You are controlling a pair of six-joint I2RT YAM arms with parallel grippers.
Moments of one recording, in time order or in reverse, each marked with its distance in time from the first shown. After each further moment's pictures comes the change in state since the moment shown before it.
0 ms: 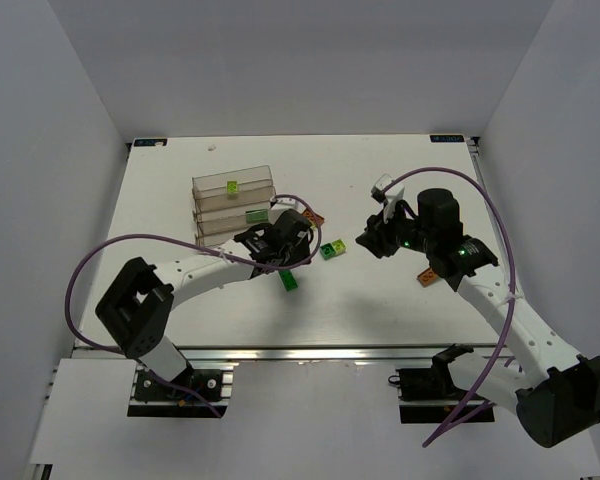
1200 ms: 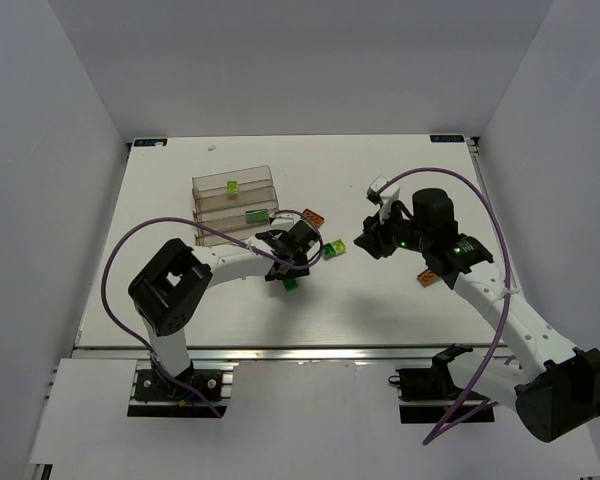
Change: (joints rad) left arm -0.002 0.210 0.045 -0.132 -0.068 -0.159; right arm 0.014 0.029 -0.002 0.004 0.018 -0.022
